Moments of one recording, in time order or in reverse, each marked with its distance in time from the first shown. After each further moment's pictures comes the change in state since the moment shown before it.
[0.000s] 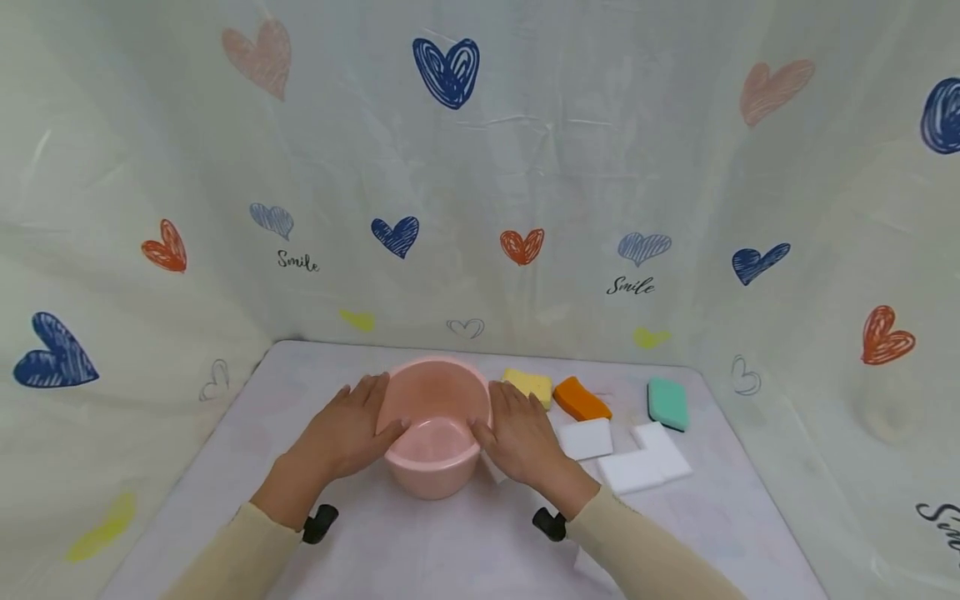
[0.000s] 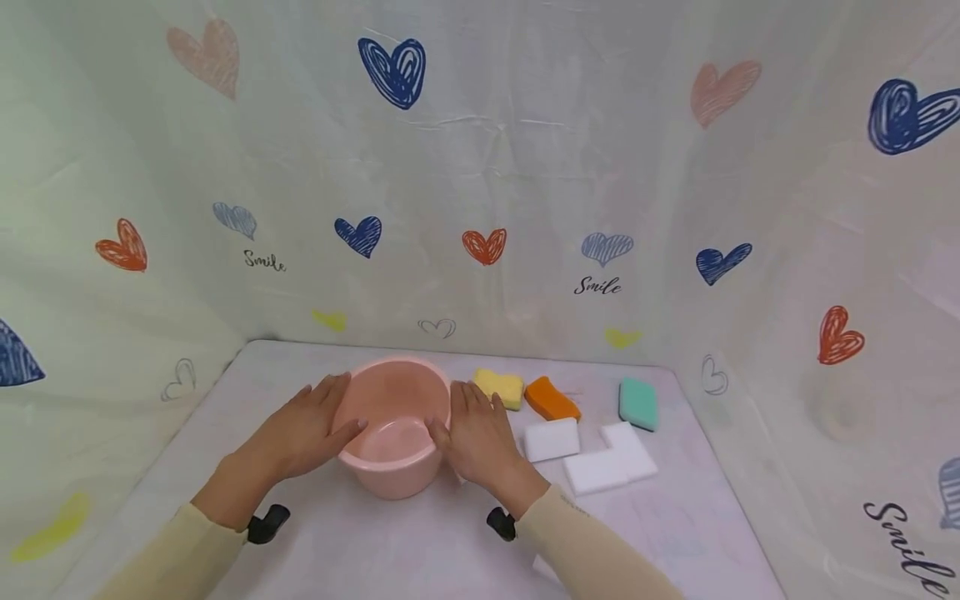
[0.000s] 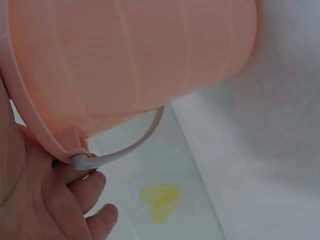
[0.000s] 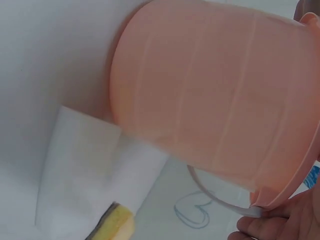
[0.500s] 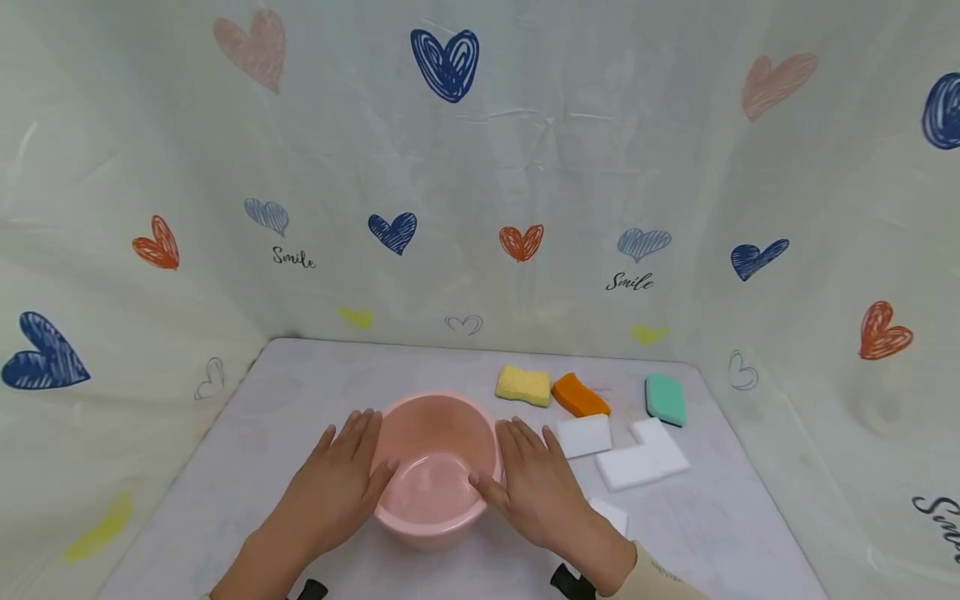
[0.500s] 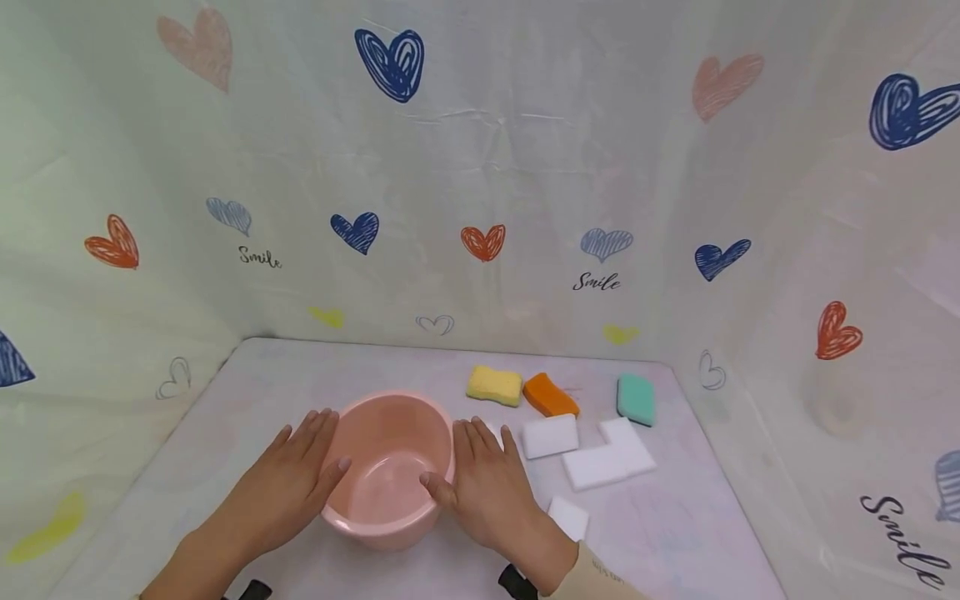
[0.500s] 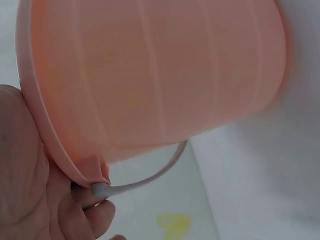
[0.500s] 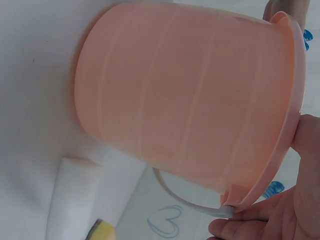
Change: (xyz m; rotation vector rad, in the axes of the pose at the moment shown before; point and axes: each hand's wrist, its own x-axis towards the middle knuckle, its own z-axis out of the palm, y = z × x) left_hand -0.066 0.018 0.009 0.003 0.112 0.072; right_hand -0.065 -0.014 -0.009 -0.066 0.031 -0.064
